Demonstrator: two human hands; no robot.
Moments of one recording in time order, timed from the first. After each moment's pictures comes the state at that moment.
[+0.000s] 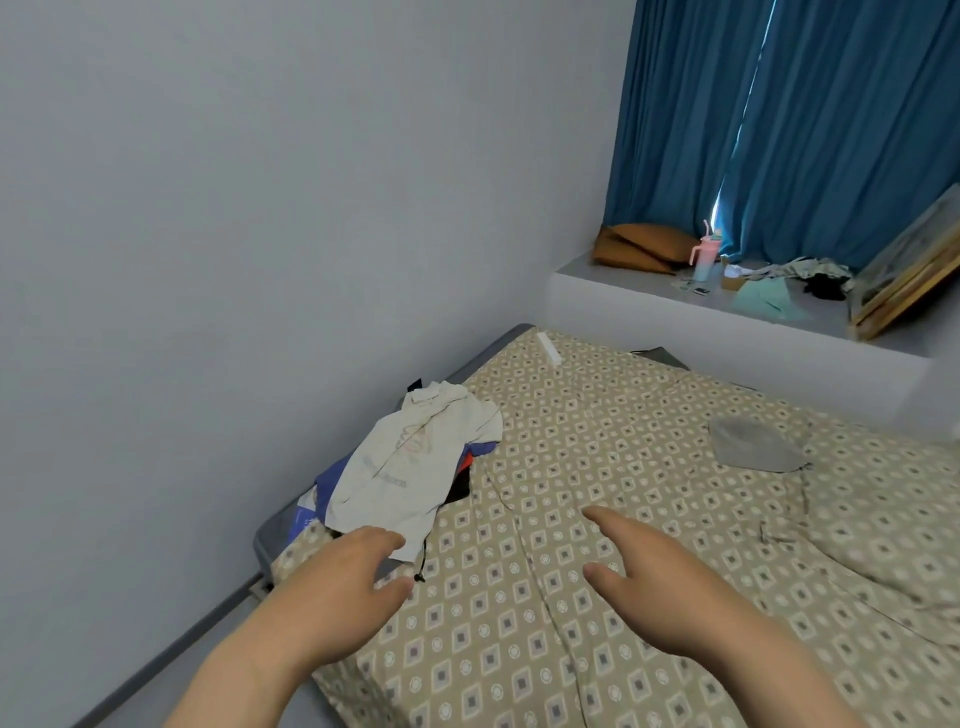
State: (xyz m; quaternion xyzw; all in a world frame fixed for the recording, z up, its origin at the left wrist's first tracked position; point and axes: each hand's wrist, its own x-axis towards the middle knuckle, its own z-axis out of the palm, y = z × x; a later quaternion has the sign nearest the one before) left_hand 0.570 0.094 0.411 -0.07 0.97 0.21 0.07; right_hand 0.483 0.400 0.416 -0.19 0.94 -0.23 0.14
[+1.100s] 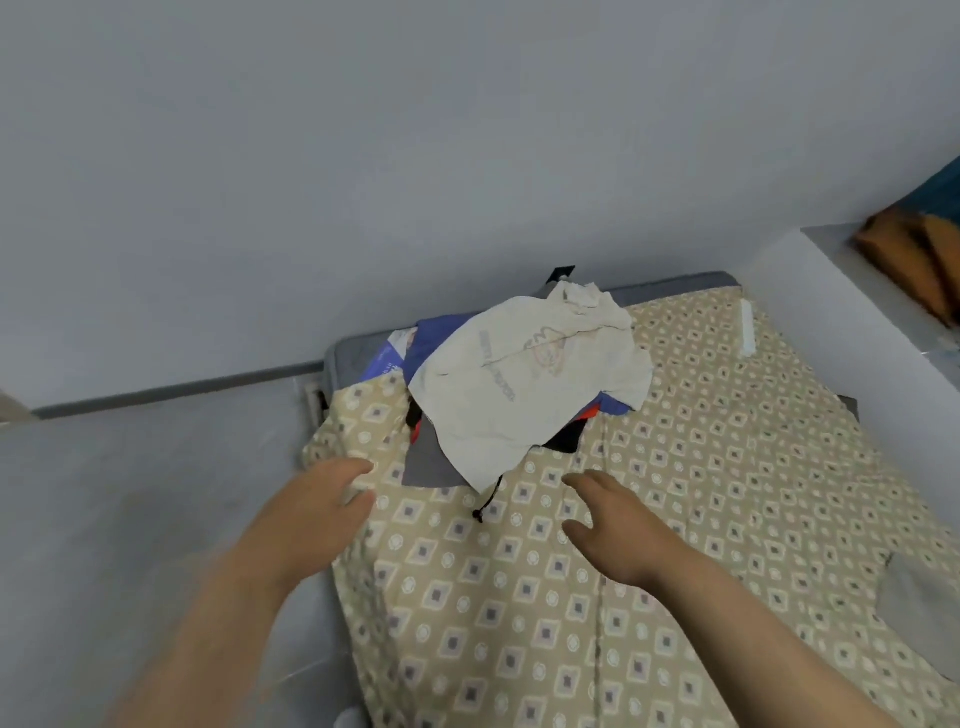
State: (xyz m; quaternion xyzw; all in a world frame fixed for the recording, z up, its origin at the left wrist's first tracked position) left_hand 0.503 -0.125 0.165 -0.40 0.80 0.44 0.05; right_hand 0.261 0.101 0.216 -0.38 0.87 0.03 0.30
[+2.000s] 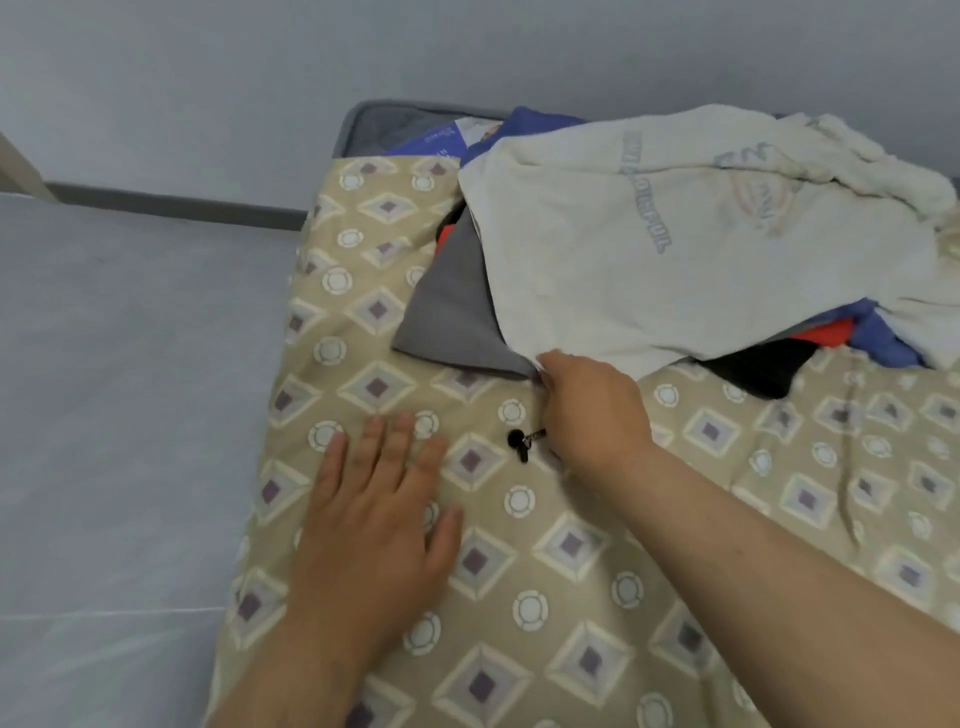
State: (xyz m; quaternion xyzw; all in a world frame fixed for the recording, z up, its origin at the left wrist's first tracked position) left_hand 0.376 0.040 -0.221 -0.48 0.86 0.17 -0.02; right_hand 0.155 0.016 -0.190 -0.58 0.81 -0.02 0.11
